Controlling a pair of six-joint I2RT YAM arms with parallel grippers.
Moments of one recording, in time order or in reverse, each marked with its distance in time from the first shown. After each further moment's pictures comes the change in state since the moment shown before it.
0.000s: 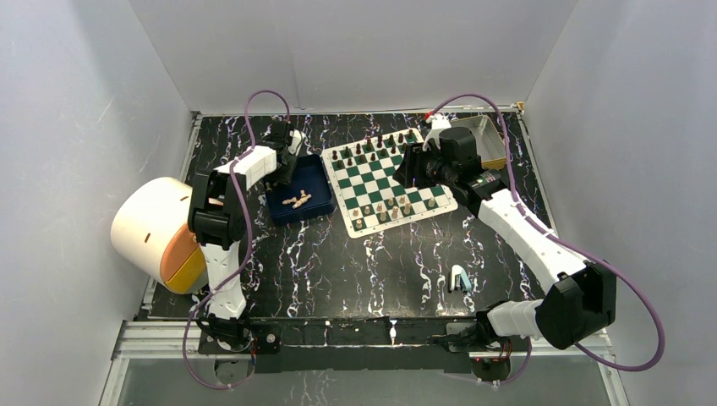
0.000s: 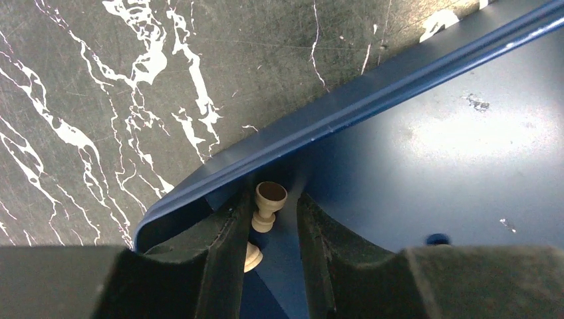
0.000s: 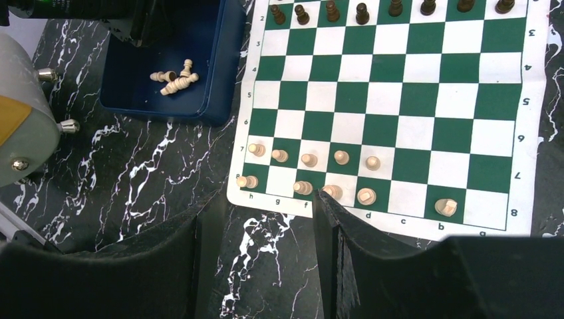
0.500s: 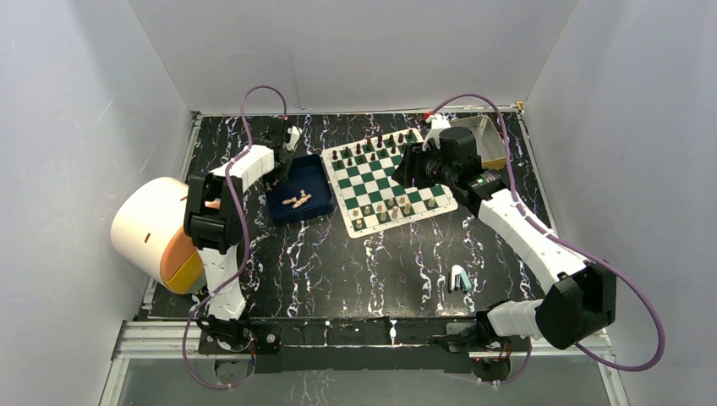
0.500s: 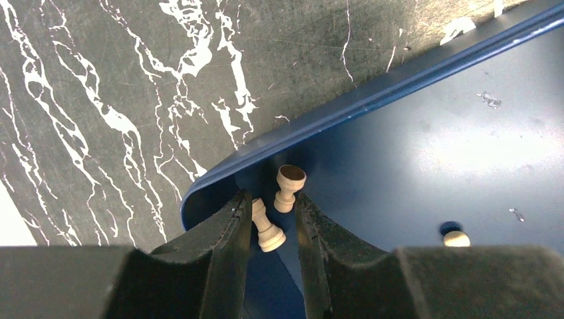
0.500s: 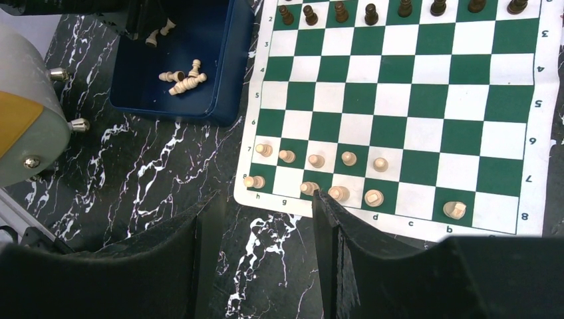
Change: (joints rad) left arm -0.003 -0.054 -0.014 0.002 -0.053 0.004; right arm 0.000 0.000 0.000 0.007 -0.019 0.011
